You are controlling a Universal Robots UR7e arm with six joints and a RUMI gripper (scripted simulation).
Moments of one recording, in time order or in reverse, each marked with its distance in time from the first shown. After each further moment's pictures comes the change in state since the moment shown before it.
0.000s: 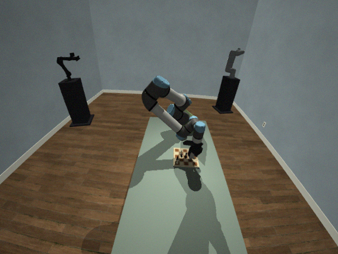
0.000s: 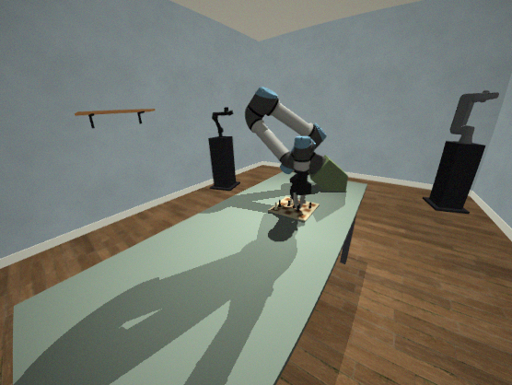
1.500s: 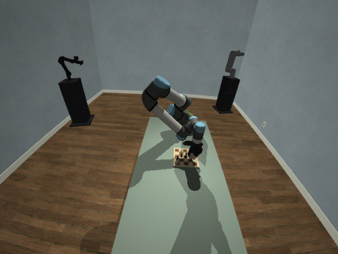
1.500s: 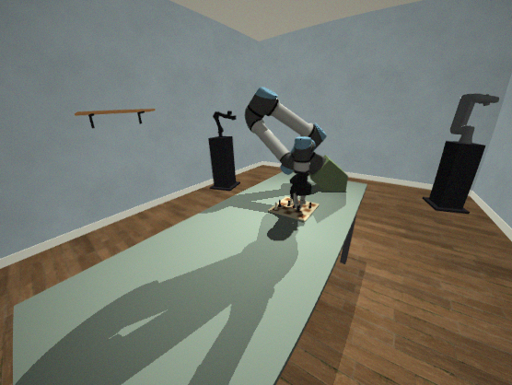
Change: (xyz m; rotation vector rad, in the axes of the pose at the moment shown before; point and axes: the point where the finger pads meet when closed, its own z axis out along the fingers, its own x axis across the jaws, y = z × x) arm 0.000 0.001 0.003 -0.001 -0.001 0.000
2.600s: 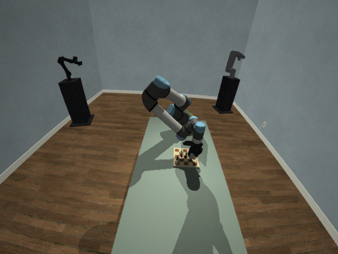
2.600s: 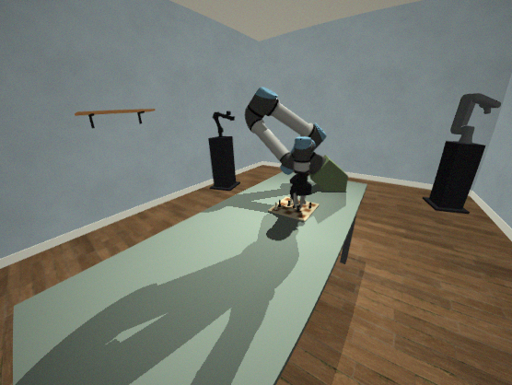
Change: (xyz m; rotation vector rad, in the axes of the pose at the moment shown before) arm 0.000 0.000 0.000 0.000 0.000 0.000
